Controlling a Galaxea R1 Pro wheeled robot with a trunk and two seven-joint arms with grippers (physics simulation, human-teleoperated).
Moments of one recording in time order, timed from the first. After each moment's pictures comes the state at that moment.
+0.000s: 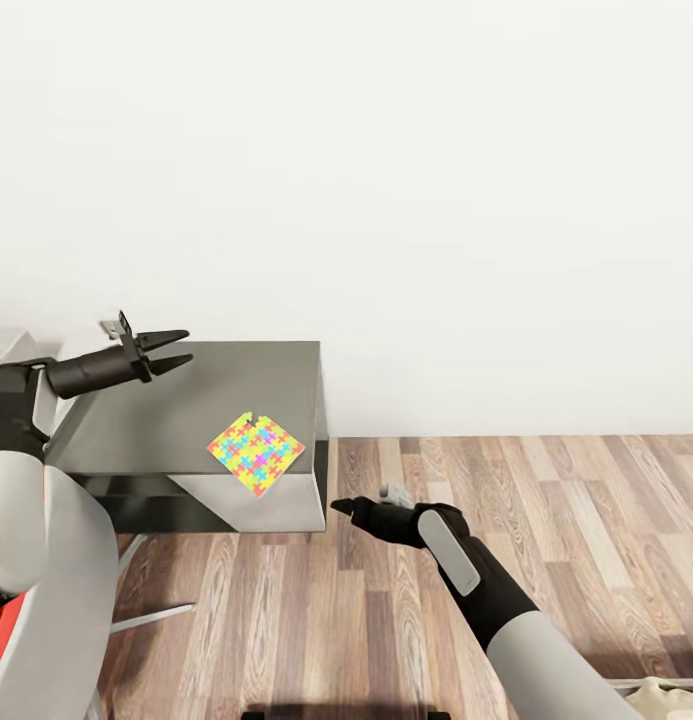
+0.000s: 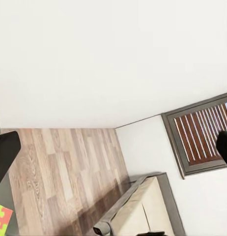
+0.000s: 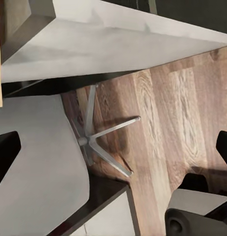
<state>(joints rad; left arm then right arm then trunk) -1.17 0.32 0.43 -0.76 -0.05 1.04 -1.41 -0.65 0.08 0.31 -0.91 -0.91 0.68 -0.03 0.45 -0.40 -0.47</state>
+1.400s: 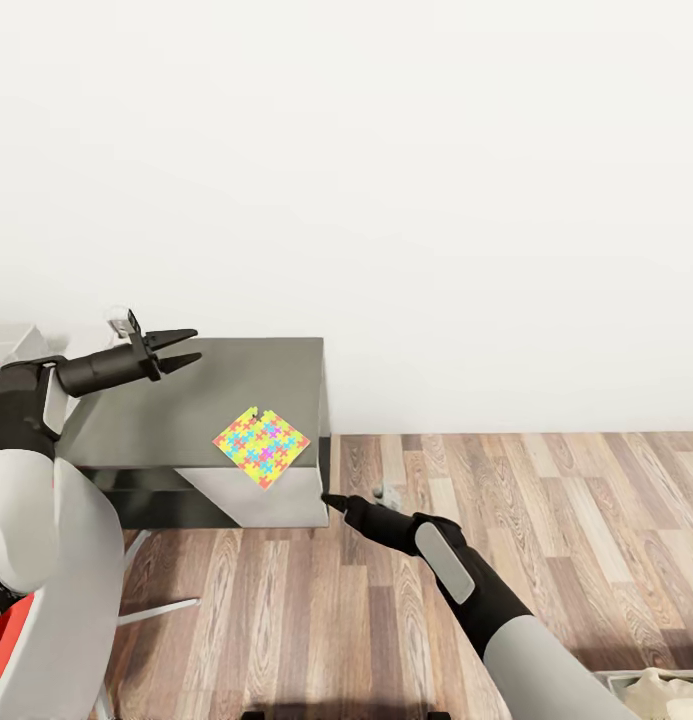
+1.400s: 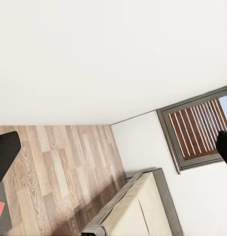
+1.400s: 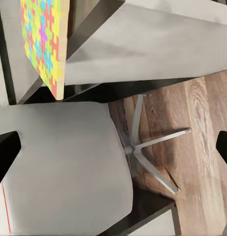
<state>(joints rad) -1.17 0.29 0.42 -0.77 -0.05 1.04 -1.42 -0.65 0.09 0.31 -0.81 -0.91 0.55 0.25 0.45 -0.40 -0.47</state>
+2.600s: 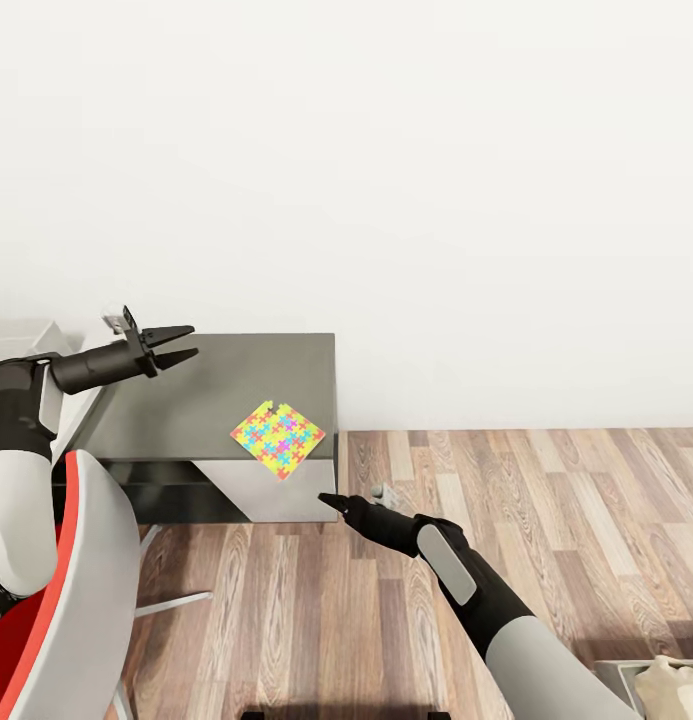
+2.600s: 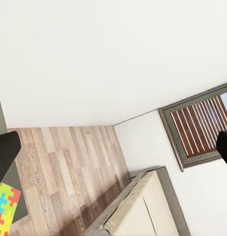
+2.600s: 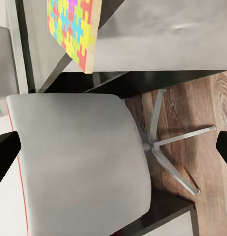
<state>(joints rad) -1.16 0.29 0.43 -0.82 -0.05 1.04 -1.42 -0.65 0.08 0.31 -0.79 -0.91 0.55 0.35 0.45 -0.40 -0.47</state>
